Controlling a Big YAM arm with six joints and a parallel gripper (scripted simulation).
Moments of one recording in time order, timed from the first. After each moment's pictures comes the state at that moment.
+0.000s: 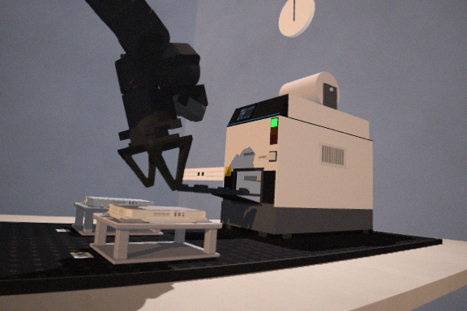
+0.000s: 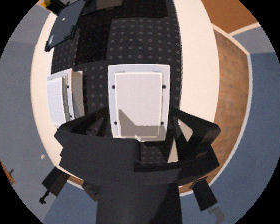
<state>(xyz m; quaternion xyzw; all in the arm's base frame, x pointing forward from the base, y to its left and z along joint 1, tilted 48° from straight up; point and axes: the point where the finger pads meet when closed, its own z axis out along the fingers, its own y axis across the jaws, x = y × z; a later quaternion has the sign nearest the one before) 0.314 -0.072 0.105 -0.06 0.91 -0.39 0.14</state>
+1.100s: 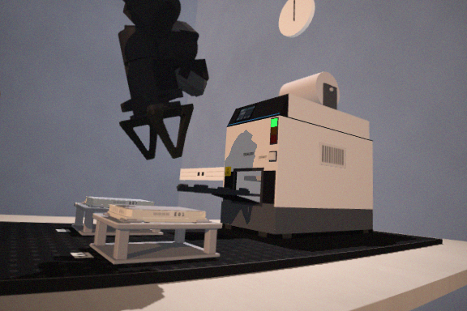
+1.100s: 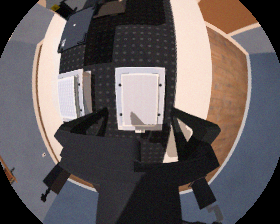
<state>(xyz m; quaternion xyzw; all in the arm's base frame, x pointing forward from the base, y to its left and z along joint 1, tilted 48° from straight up) 0.314 -0.036 0.135 -0.06 0.91 -0.39 0.13</state>
